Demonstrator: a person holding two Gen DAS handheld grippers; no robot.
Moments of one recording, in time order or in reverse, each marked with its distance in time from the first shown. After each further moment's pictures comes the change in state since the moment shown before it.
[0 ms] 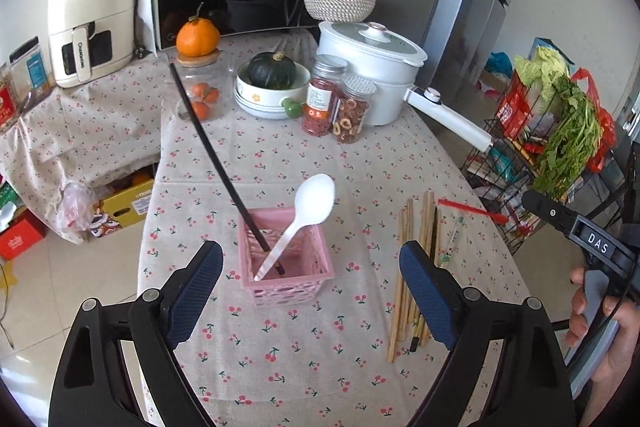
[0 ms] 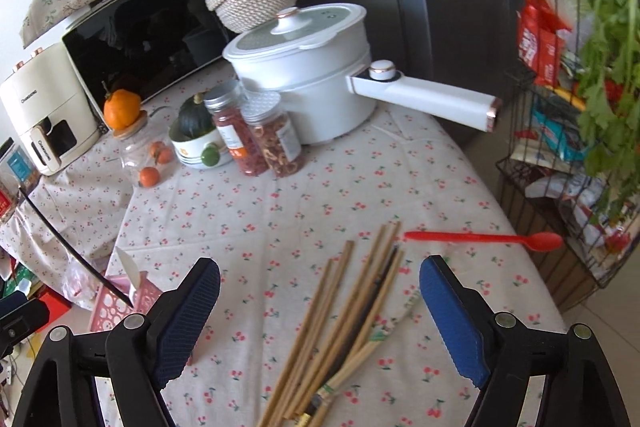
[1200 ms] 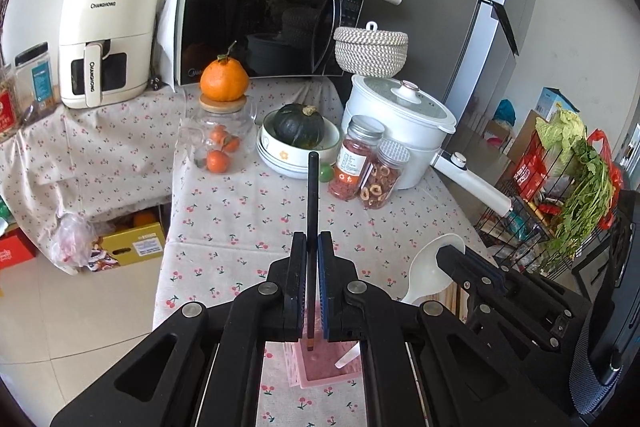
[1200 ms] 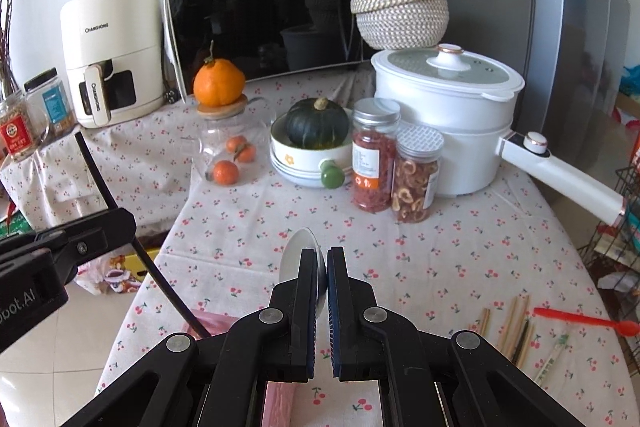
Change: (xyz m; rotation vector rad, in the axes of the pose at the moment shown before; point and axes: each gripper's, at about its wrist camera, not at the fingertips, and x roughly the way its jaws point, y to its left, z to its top) left arm 0.022 0.067 0.047 -0.081 -0.173 -0.005; right arm 0.065 0.180 -0.013 -0.292 -0.099 0.032
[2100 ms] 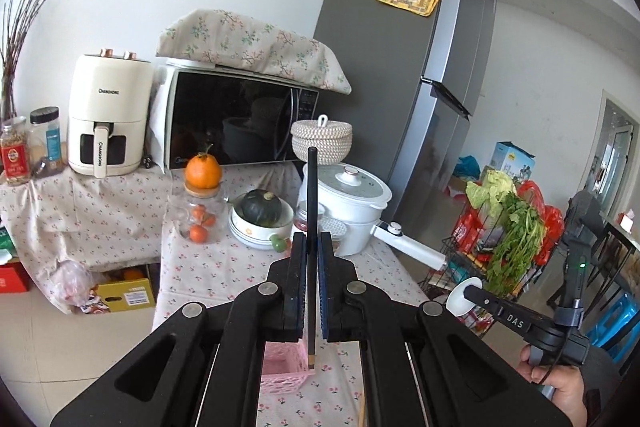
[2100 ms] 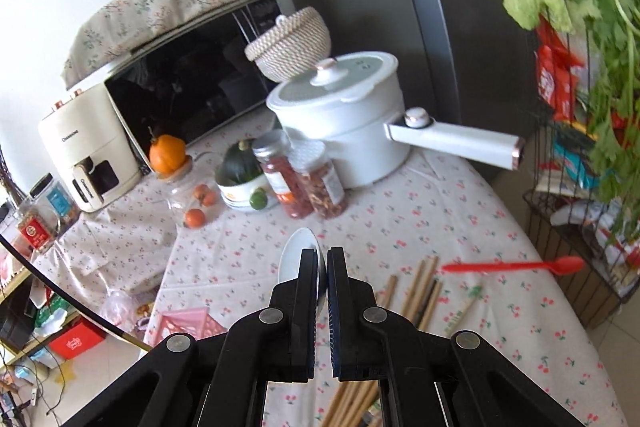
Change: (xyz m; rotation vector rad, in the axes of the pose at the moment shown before) left arm -0.134 -0.038 0.010 0.012 -0.276 -0.082; right arm -0.102 -0.138 -0.008 0.295 -0.061 0.044
